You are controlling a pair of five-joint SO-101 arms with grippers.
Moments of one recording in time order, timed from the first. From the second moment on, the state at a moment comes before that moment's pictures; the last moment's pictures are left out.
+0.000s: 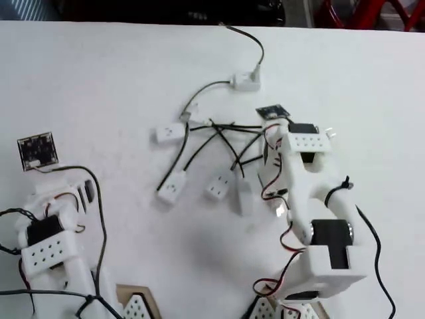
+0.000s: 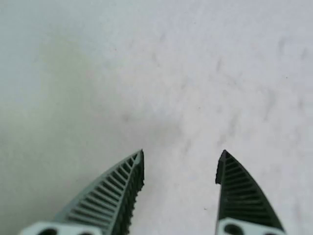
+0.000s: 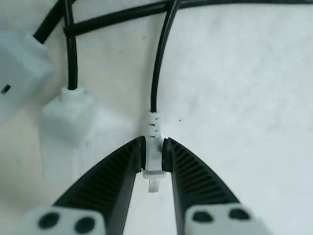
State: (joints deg) left arm -32.5 -55.7 75.7 42.9 -8.7; right arm -3.7 5.4 25.1 72.5 17.5
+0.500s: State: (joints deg) left arm -32.5 -55.7 75.7 42.9 -8.7; right arm -4.0 9.2 23.1 76.7 17.5
